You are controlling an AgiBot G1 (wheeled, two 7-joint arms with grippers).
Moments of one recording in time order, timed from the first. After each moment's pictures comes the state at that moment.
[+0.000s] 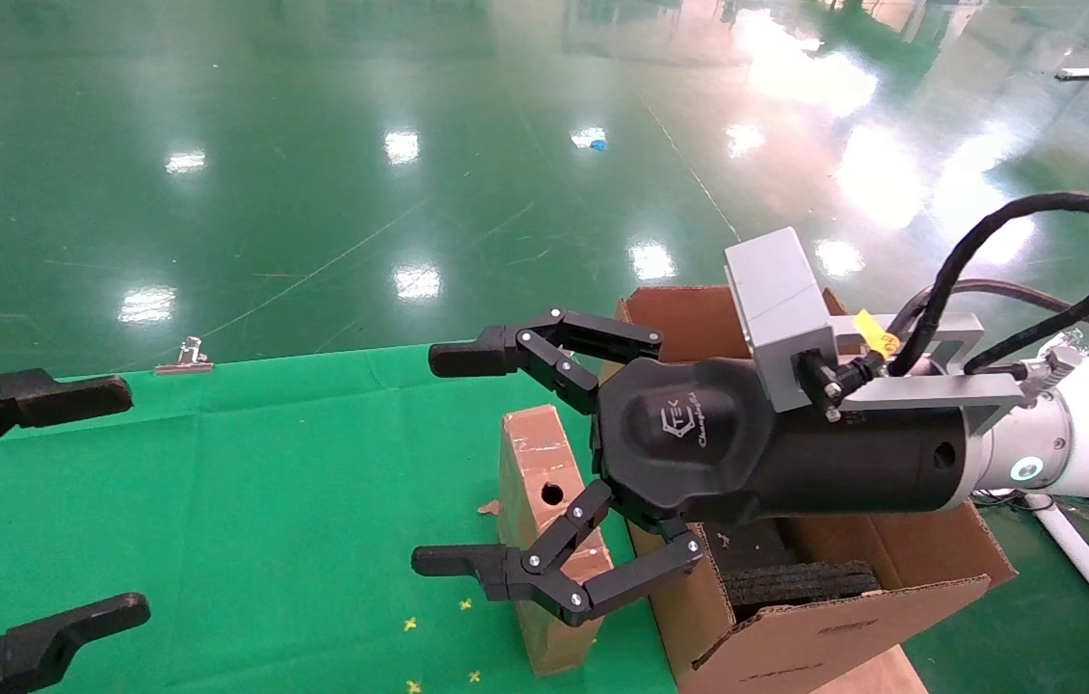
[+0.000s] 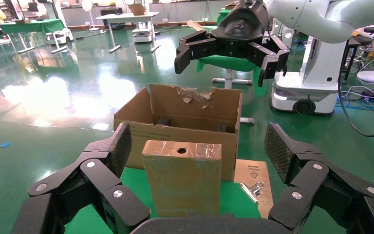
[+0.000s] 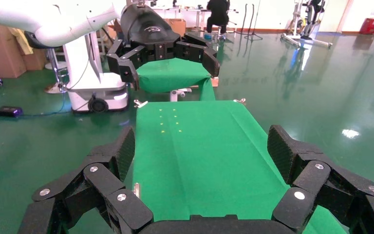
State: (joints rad) left arm -1.07 0.61 0.28 -1.28 0.73 1.50 -0.19; right arm 1.07 -0.61 -0.28 1.28 -0.73 -1.50 0.19
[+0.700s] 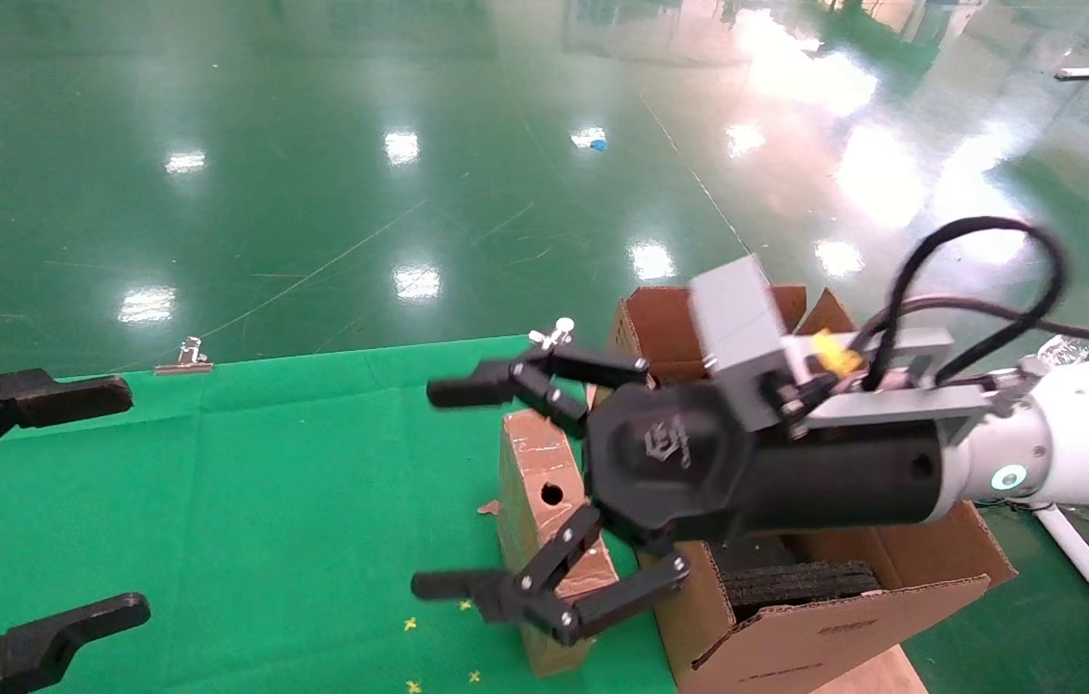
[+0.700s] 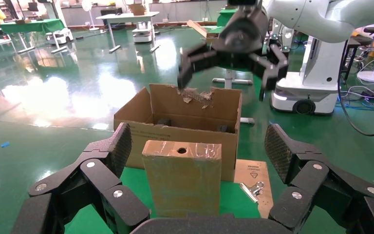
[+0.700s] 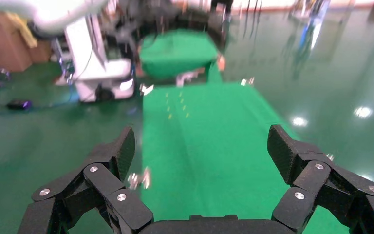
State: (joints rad) left arm -1.07 0.61 0.28 -1.28 0.73 1.50 -0.19; right arm 1.13 -0.63 -0.36 1.30 -0.86 -1.51 0.27
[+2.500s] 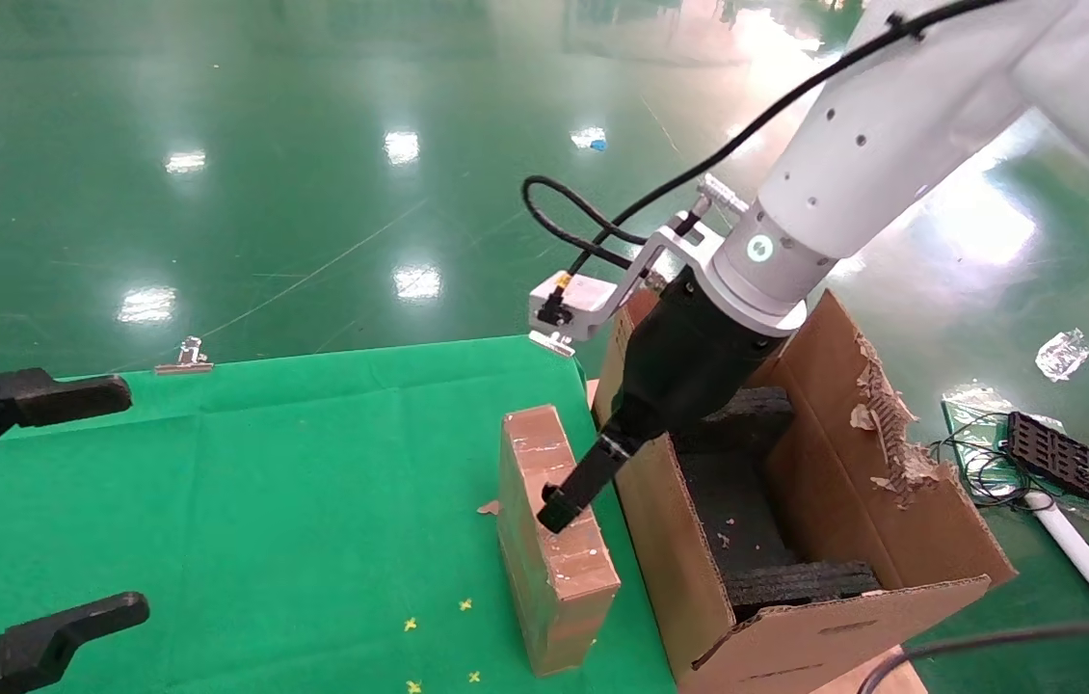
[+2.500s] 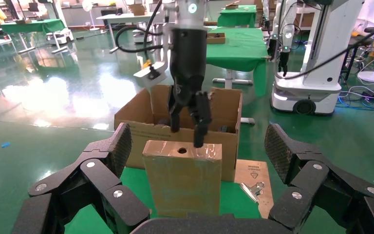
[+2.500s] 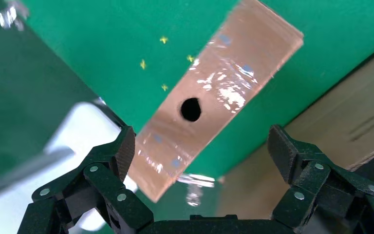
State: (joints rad) left arm -1.08 0.61 0.28 -1.28 0.73 1.49 -0.18; right arm 2.14 -1.01 -1.62 0.87 -1.23 -1.56 1.09
